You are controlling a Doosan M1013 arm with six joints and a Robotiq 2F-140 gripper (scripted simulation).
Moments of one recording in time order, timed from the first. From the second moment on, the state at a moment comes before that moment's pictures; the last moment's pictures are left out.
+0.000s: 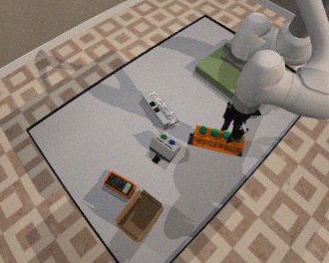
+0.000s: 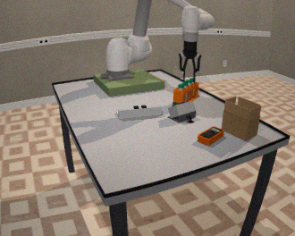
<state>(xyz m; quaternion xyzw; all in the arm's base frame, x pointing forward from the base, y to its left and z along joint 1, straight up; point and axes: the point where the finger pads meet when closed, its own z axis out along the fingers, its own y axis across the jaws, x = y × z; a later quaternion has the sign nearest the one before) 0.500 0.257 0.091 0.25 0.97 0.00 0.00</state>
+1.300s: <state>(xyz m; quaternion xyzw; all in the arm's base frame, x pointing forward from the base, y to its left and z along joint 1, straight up) 0.500 0.257 0.091 0.60 0.80 0.00 0.00</state>
